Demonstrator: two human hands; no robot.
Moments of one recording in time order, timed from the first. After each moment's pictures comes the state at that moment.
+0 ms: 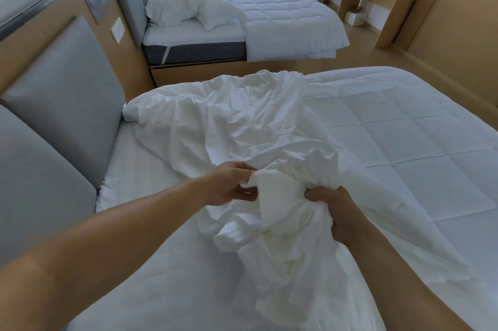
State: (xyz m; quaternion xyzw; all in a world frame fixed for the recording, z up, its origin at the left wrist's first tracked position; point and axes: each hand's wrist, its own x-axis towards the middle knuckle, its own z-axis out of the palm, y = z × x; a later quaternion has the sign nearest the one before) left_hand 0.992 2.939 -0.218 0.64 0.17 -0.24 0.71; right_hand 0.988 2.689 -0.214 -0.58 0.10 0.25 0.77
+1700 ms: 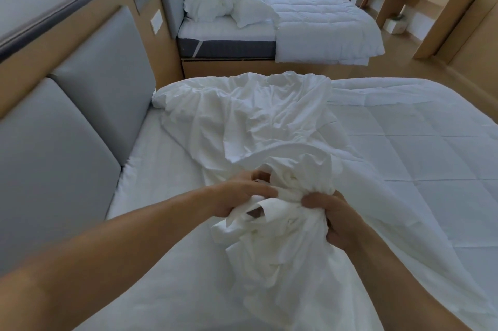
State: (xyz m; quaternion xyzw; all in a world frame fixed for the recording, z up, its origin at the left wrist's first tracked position) left_hand 0.937 2.917 -0.198 0.63 0.14 -0.25 0.72; right_hand 0.978 2.701 -0.205 -0.52 0.01 0.37 0.77
